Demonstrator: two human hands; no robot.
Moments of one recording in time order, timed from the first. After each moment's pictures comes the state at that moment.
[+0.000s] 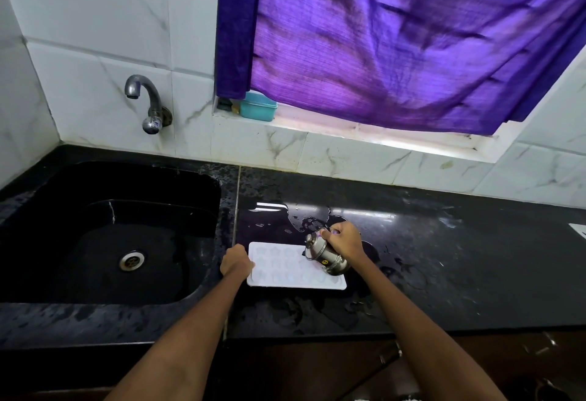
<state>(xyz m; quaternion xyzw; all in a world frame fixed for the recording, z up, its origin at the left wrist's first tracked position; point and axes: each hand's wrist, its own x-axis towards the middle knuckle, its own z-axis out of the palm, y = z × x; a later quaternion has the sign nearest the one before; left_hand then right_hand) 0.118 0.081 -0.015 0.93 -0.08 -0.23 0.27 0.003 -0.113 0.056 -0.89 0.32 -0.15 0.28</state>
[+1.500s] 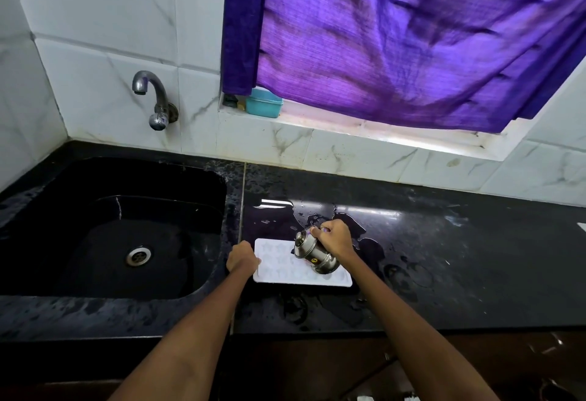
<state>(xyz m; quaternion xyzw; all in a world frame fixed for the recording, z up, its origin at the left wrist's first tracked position) 0.119 0.083 -0.017 0.93 -0.08 -0.23 0.29 0.020 -0.084 0.049 -0.89 0.31 -0.15 0.30</state>
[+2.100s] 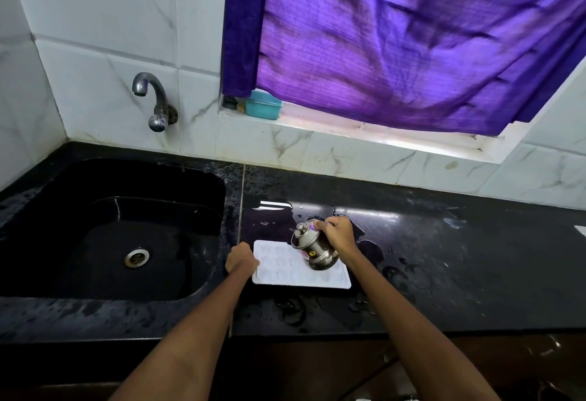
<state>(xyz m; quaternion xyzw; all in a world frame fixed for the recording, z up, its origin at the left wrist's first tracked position) 0.119 0.083 -0.016 0.93 -0.08 -0.23 0.28 0.024 -0.087 0.061 -0.82 0.33 -0.20 0.42</state>
